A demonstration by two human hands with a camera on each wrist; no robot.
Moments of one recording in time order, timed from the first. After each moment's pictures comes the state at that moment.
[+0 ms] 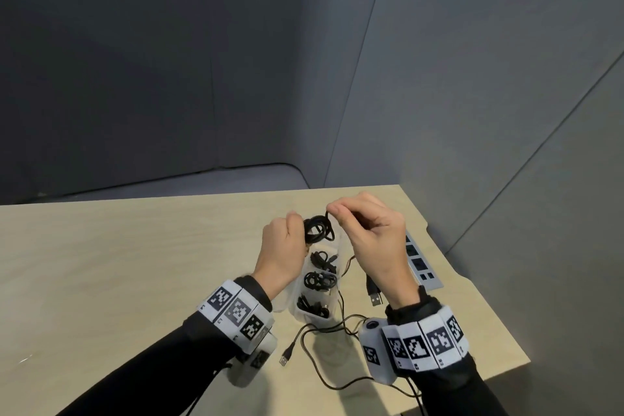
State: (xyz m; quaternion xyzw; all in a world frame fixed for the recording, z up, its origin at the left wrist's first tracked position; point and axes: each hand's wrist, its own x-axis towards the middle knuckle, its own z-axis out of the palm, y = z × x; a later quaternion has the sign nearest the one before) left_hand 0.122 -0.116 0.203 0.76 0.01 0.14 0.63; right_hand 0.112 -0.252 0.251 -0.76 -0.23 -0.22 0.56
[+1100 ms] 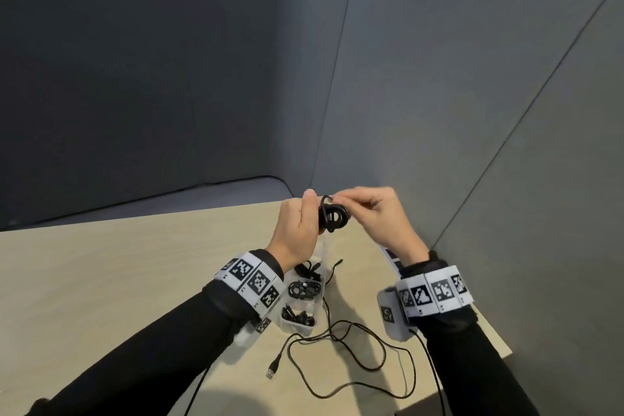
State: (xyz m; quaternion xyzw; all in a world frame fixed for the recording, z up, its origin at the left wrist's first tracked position) left_hand 0.145 -0.156 0.236 0.72 -0.18 0.16 0.65; right_hand 0.153 -0.305 0.270 -0.81 -0.21 -0.11 0.54
